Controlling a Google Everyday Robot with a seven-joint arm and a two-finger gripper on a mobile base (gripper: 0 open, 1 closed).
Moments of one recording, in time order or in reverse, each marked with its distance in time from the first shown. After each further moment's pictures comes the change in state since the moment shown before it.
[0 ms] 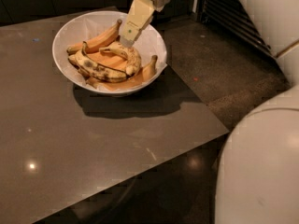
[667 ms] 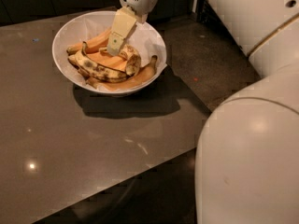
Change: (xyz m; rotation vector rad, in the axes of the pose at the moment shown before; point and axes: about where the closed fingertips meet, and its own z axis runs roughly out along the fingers) arm -0.023 0.012 0.037 -0.058 0.035 -0.030
